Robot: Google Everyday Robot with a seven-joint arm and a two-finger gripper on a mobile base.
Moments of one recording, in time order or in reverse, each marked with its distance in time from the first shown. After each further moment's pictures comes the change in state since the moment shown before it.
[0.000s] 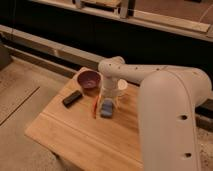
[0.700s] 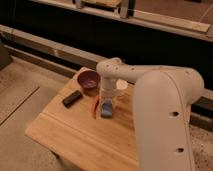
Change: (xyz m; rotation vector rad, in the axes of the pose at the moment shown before) arm -0.007 0.005 0.010 0.035 -0.004 -0.027
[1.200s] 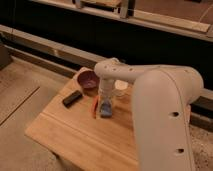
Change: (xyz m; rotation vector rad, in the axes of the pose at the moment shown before) arm 0.003 0.005 0.002 0.017 -0.013 -0.016
